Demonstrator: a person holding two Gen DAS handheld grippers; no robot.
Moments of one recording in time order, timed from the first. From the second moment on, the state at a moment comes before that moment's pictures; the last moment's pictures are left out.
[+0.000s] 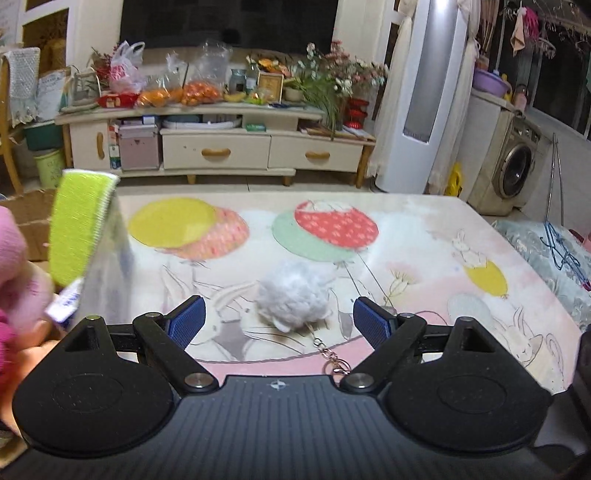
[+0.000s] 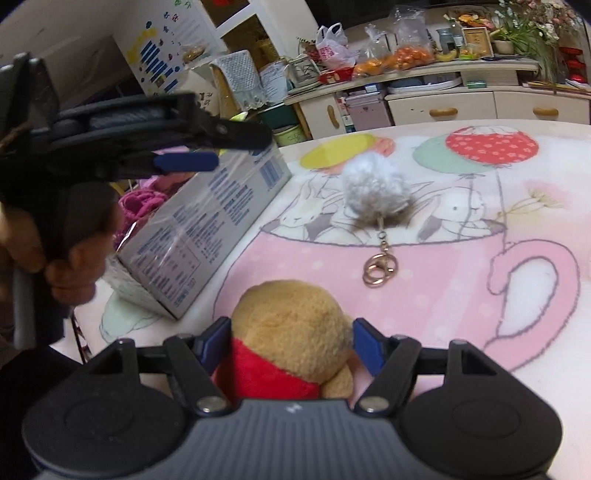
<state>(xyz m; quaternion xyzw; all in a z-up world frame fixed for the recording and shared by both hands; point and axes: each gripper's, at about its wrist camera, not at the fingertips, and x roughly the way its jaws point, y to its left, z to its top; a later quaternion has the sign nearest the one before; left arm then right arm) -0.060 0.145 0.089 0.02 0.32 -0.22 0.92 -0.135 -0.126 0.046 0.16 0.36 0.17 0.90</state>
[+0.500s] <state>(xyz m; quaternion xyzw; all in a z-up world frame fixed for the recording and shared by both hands) -0.011 0.090 0.042 0.06 0.33 -0.22 0.92 -0.143 -0.188 0.040 0.18 0.33 0.08 0.92</state>
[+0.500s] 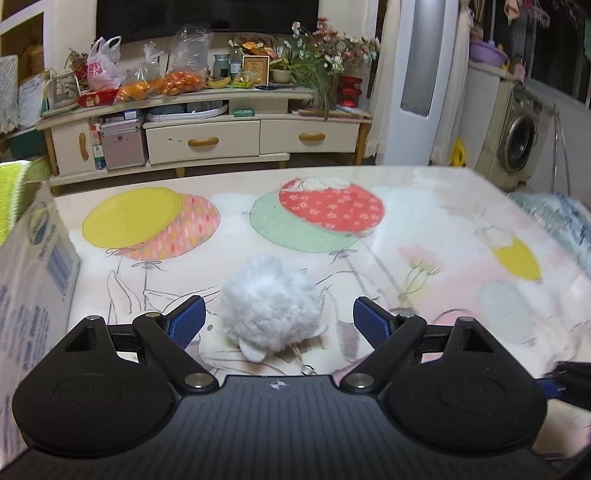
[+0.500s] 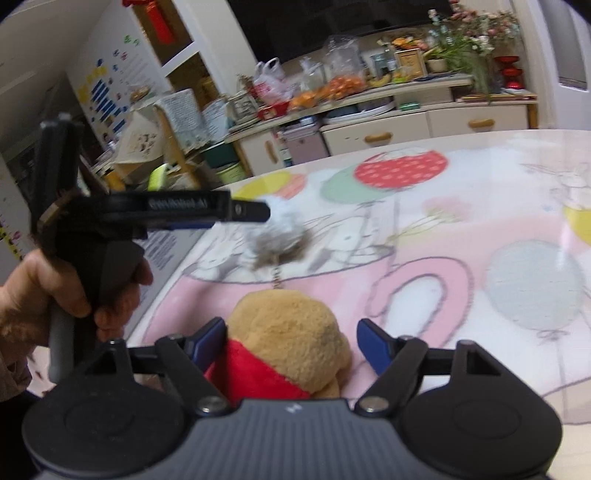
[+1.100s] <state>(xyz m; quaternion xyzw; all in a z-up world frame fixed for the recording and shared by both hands) 0.011 0.081 0.023 0.08 0.34 -0.20 0.92 -0.133 -0.160 0.024 0.16 0.36 0.07 0.92</state>
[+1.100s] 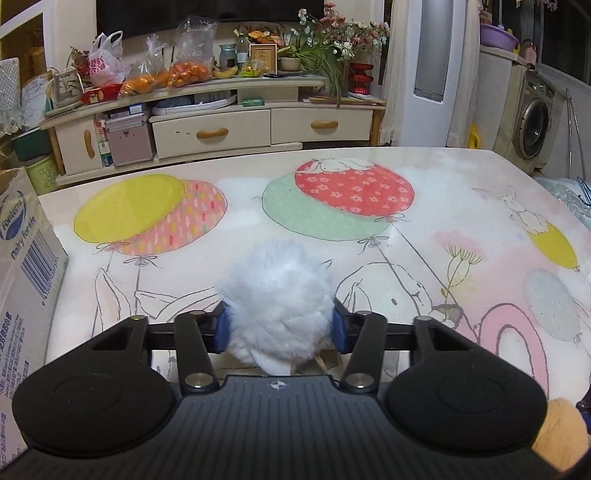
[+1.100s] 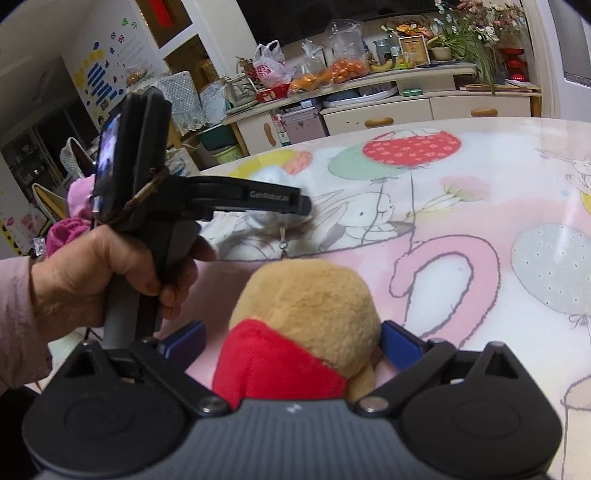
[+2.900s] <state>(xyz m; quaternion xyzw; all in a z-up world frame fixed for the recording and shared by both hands) -0.074 0.132 0.089 0.01 0.30 -0.22 0.93 -0.147 -0.145 0.035 0.15 0.35 0.03 0.92</state>
